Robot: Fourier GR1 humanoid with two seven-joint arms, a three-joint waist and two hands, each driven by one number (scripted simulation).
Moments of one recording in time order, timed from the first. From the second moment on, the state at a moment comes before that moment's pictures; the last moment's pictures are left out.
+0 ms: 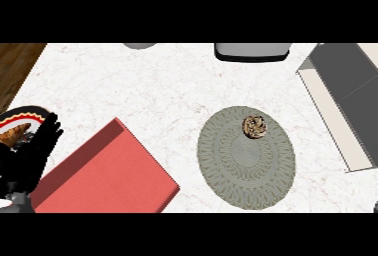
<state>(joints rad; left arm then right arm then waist) -0.01 0.27 0.22 -1.42 0.04 -0.11 0.11 -0.96 -0.37 -0.70 -1.27 1.65 -0.05 1.02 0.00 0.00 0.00</state>
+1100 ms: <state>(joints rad) 0.04 0.27 0.24 -1.44 0.04 -0.11 0.12 -0.99 -0.22 -0.56 -2.18 1.75 0.27 1.06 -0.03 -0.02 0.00</state>
